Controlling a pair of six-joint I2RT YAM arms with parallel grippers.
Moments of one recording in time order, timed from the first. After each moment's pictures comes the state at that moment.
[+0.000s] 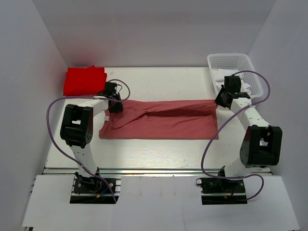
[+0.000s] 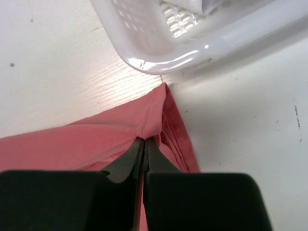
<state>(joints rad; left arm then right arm) -0.18 1.90 1.19 -0.27 -0.06 -0.36 0.02 1.55 1.15 -0.44 0.15 0.42</state>
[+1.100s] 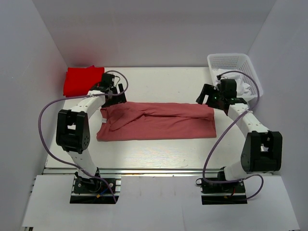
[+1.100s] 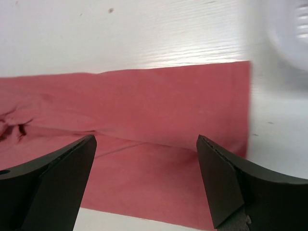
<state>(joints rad) -0.19 1.80 1.30 -0.47 -0.10 -0.36 0.07 1.45 1.03 -0.30 -0.17 0.30</state>
